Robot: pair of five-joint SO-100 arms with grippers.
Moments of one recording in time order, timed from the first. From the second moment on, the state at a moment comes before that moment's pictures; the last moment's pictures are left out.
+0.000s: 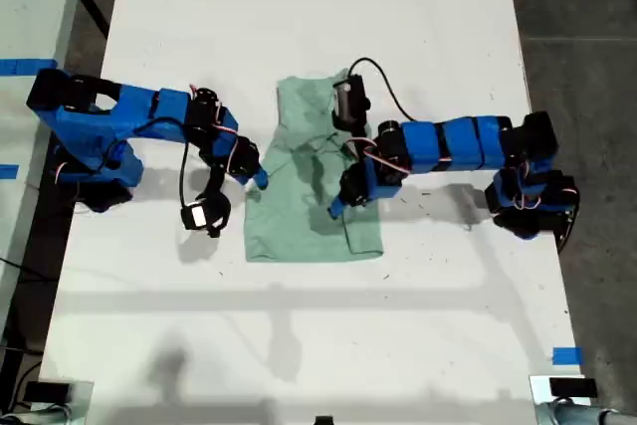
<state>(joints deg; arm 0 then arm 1) -11.2 90.5 100.7 73.8 6.7 -1.1 72.2 62.8 86.6 -22.1</state>
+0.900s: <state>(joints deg) -8.0 91.4 123.8 54.5 -4.0 -1.1 72.1 64.1 84.6 -22.1</state>
